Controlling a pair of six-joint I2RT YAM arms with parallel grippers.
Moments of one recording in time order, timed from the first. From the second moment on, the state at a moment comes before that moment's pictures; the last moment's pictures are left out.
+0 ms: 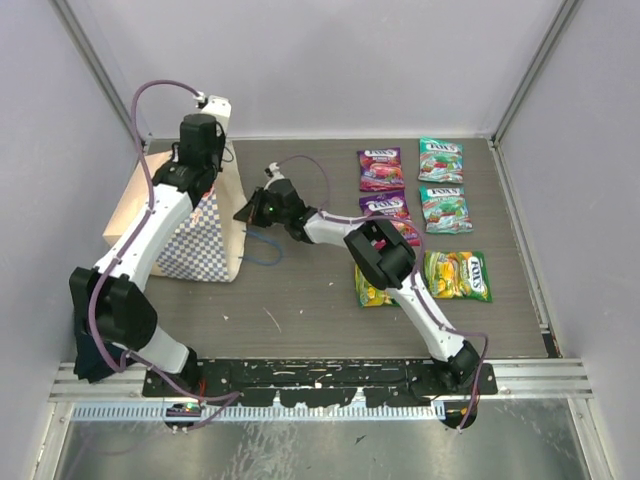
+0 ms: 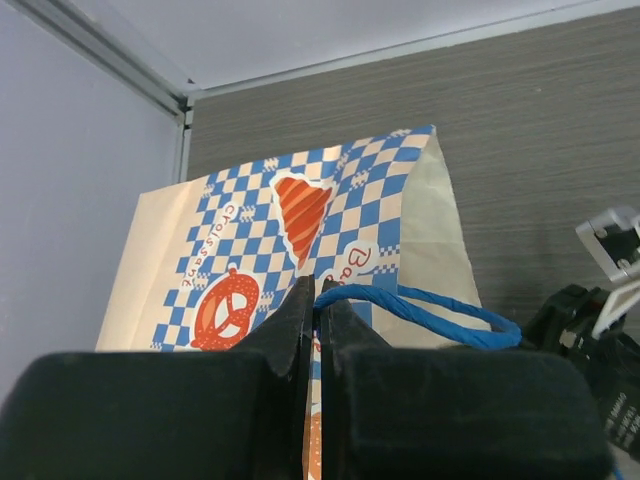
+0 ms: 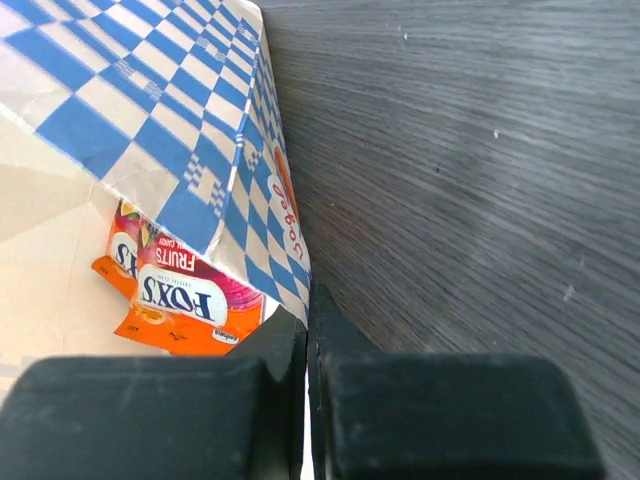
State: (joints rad) left arm -0.27 1.54 1.47 -0.35 -0.43 0.18; right arm 0.78 2.51 1.84 0.36 -0.27 0.93
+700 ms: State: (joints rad) left arm -0.57 1.25 1.16 -0.30 -0.45 0.18; right arm 0.74 2.25 1.31 0.57 -0.28 1.01
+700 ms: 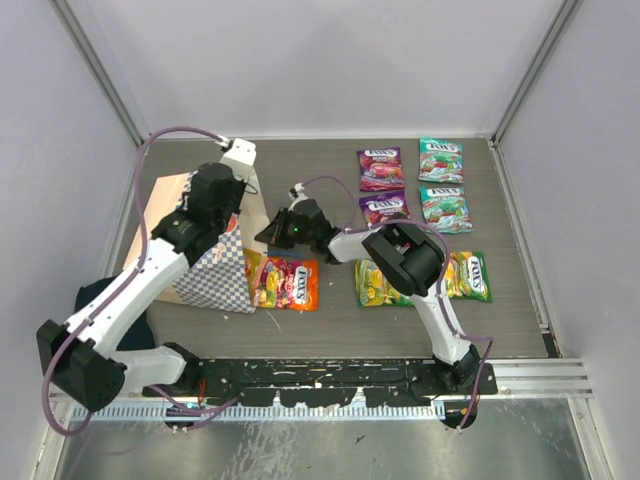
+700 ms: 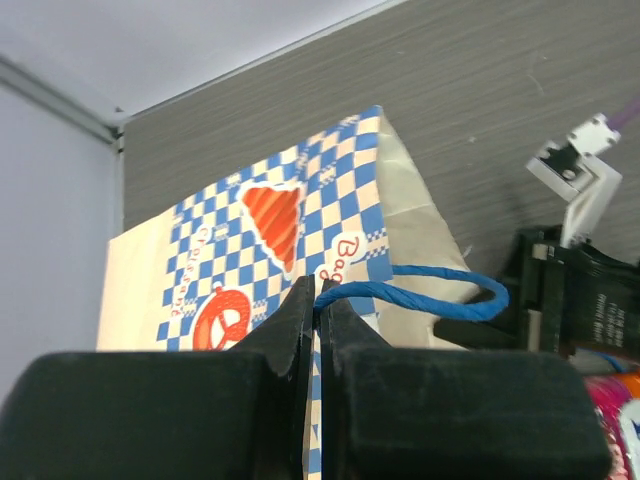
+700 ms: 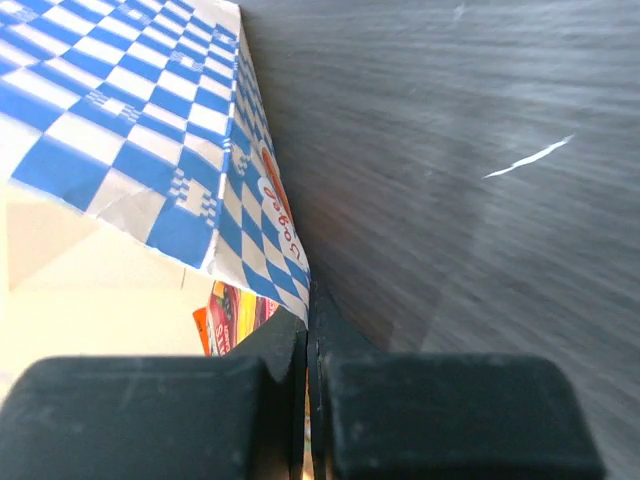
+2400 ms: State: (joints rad) left arm -0.16 1.52 1.31 -0.18 -0.15 0.24; right arm 0.87 1.41 0.57 0.16 0.10 0.89
